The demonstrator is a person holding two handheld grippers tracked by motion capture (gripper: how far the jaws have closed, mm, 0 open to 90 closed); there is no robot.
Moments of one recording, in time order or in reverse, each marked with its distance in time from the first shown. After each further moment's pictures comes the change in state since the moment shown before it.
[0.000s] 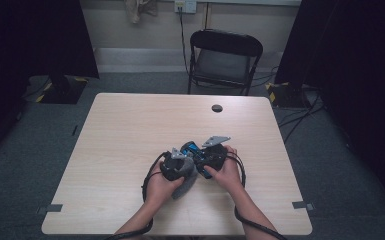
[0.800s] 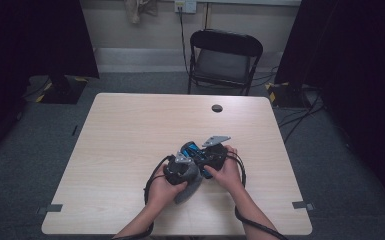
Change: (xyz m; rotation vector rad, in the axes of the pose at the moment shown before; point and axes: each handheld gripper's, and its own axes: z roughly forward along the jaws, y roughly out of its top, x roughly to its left) left arm -0.014 -0.002 0.001 0.021 -0.057 0.044; right arm -0.001 0.000 0.000 0.005 0.004 0.004
